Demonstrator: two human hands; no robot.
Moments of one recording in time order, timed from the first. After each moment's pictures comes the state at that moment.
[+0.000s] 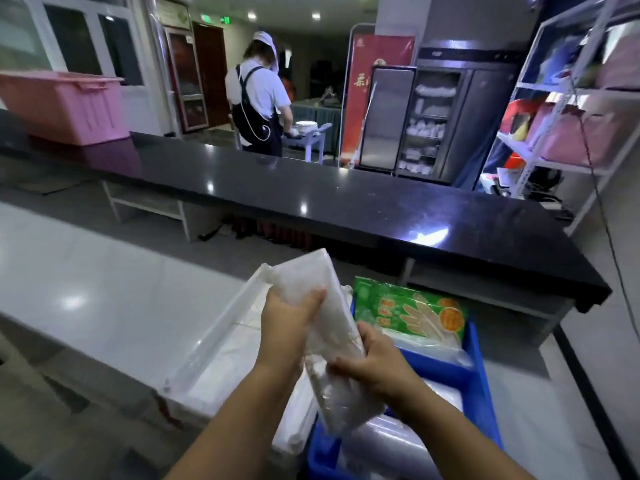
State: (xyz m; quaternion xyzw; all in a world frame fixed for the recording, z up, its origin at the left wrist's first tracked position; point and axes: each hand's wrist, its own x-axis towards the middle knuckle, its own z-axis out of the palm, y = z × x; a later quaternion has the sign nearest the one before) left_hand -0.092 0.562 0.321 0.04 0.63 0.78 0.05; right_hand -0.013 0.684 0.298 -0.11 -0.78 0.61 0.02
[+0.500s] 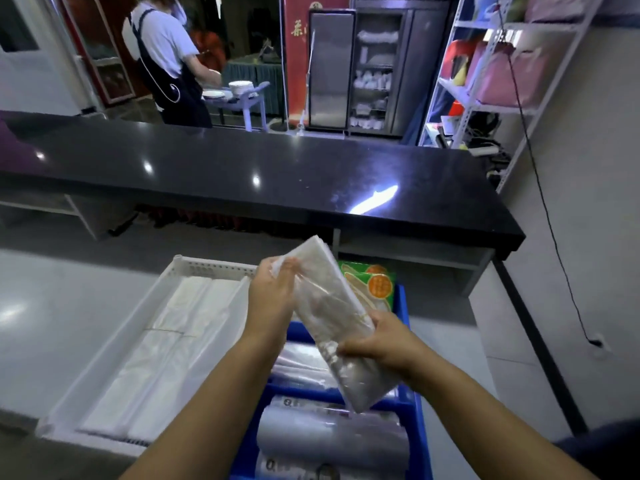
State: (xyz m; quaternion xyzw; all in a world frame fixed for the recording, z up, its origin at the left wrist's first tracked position) left_hand -0.099 0.700 0.290 0.12 0.67 0.73 0.10; right_hand 0.033 0.826 0.292 -0.23 -0.78 0.58 -0.02
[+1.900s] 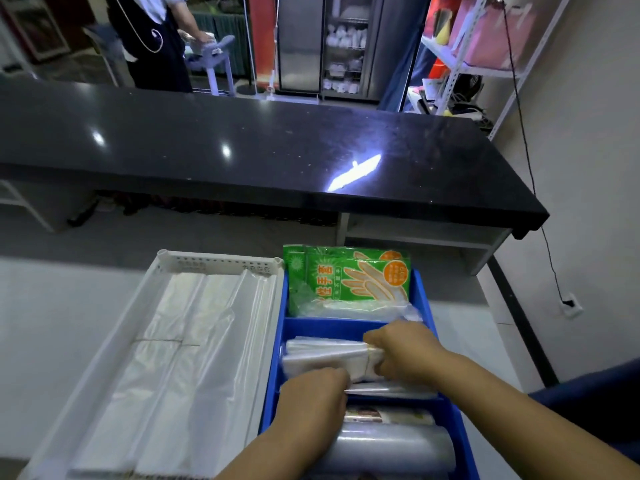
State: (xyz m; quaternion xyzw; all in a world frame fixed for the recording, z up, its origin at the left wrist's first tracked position) left_hand -0.064 0.658 0.208 0.46 0.85 0.16 0.18; right_hand -0.001 0.839 0.231 -0.14 -0.98 0.07 -0.15
